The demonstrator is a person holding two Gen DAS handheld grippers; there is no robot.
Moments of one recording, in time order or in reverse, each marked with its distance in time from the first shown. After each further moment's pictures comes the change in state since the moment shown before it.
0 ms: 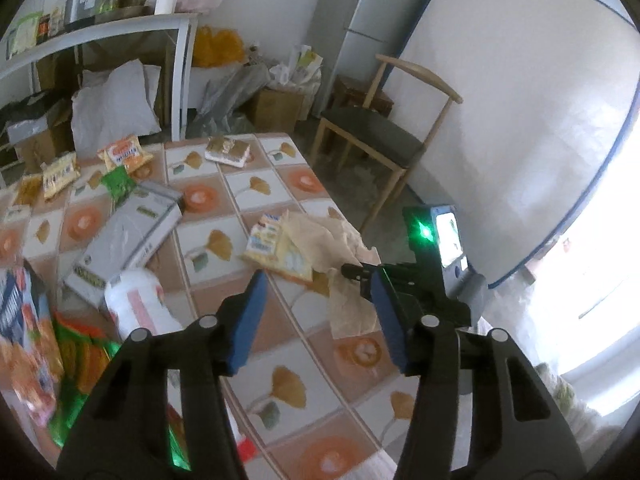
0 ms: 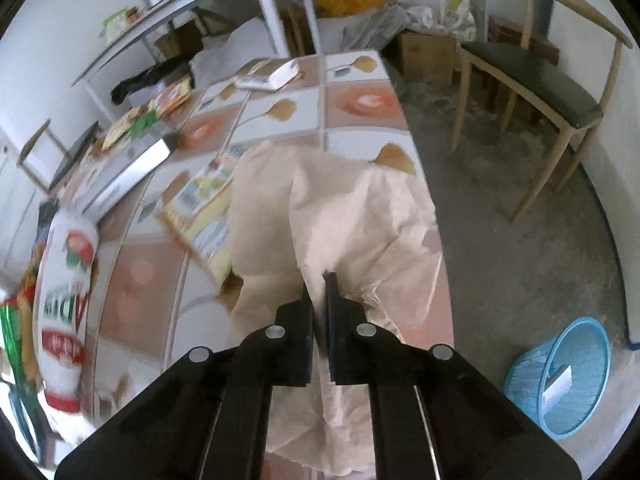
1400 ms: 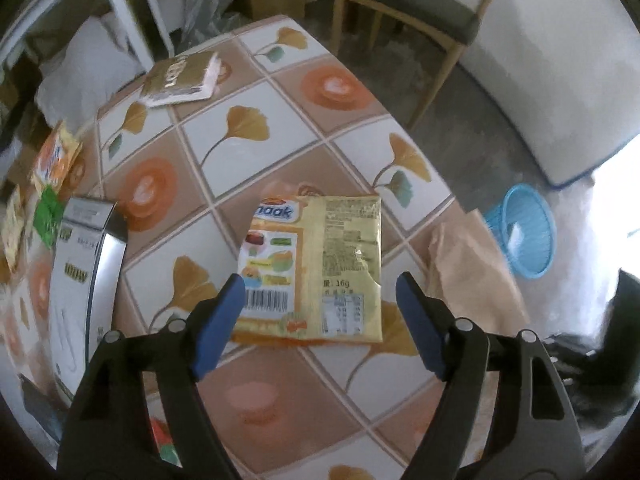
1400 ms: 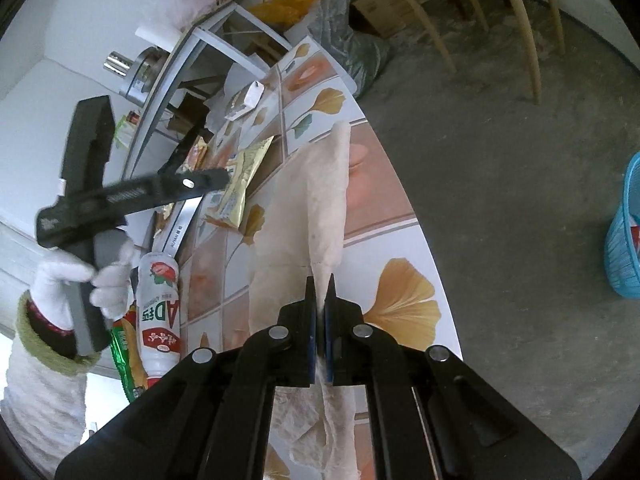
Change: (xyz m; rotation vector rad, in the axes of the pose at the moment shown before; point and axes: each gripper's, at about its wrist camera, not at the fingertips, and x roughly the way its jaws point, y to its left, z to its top) left arm 0.219 0.010 0.058 0.207 0.497 0.207; right arm -0.033 -0.080 -0.078 0.469 -0.024 0.374
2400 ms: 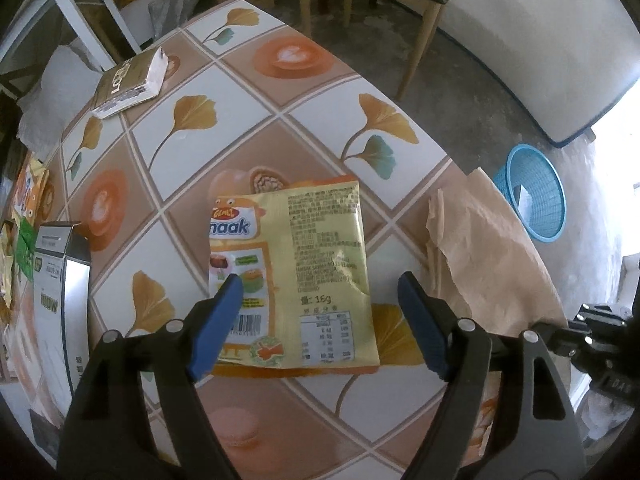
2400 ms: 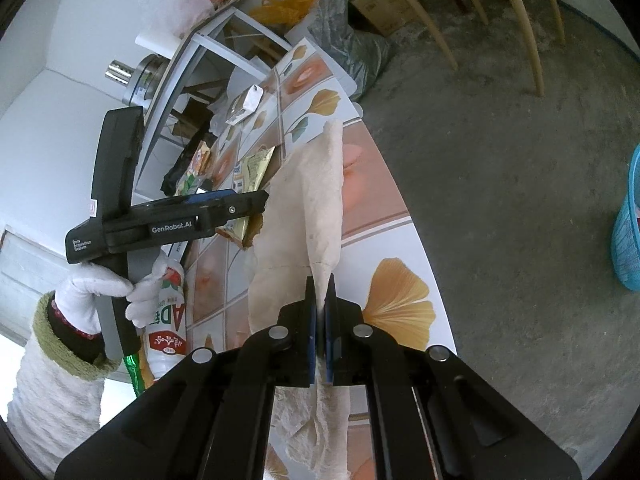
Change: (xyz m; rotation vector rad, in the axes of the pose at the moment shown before) left arm 0.027 -0.016 0.003 0.109 0.047 -0.006; right arm 0.002 -0.006 0.001 0.025 0.000 0.031
